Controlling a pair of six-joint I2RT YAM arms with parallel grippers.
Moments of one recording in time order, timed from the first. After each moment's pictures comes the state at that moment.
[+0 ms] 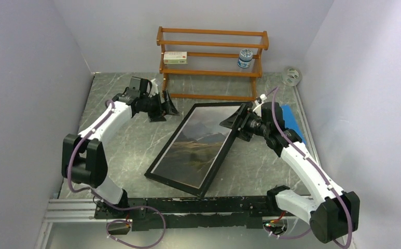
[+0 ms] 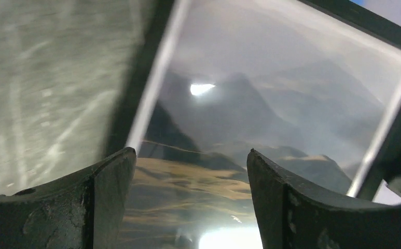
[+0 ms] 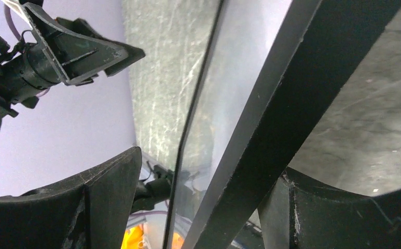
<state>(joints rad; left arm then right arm) -0.28 1.56 1.26 -0.52 0.51 -0.53 0.33 1.04 0.84 -0.36 -0.43 0.92</state>
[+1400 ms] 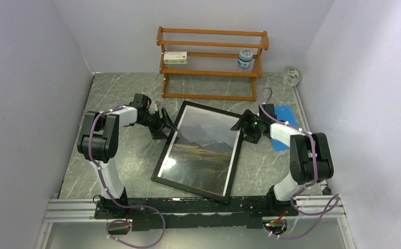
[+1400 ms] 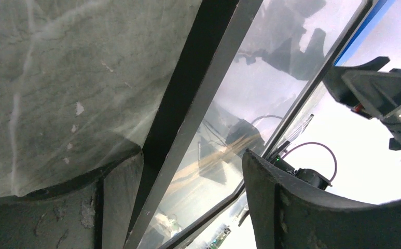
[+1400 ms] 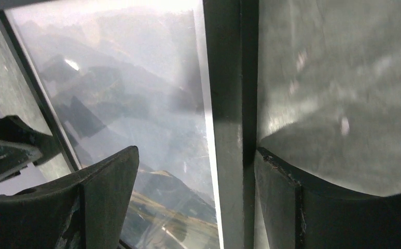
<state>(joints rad) -0.17 1.91 1.12 -0.38 0.70 -0.58 0.10 1.55 0.74 -0.15 -0.35 0.73</state>
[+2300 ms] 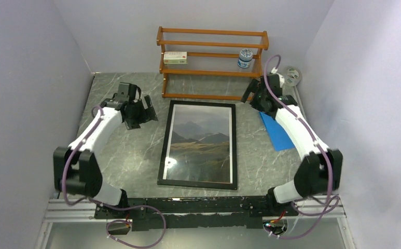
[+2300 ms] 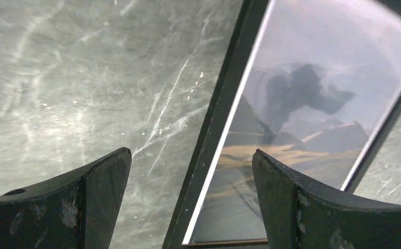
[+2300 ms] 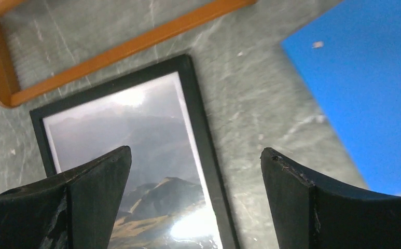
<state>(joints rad) -0.17 1.51 1.15 -0.67 0.10 -0.53 0.18 1.50 1.23 -0.50 0.10 0.61</state>
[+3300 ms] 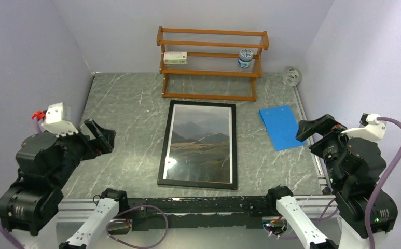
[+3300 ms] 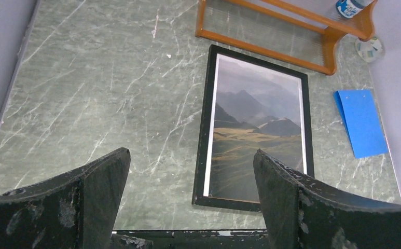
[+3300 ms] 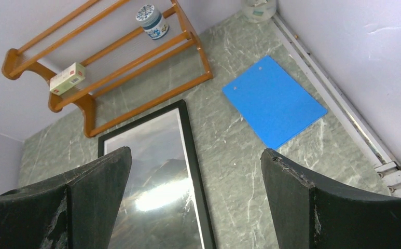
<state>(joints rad) -0.17 0.70 1.58 -1.25 -0.08 -0.38 0.18 0.65 1.58 -1.20 0.38 0.53</state>
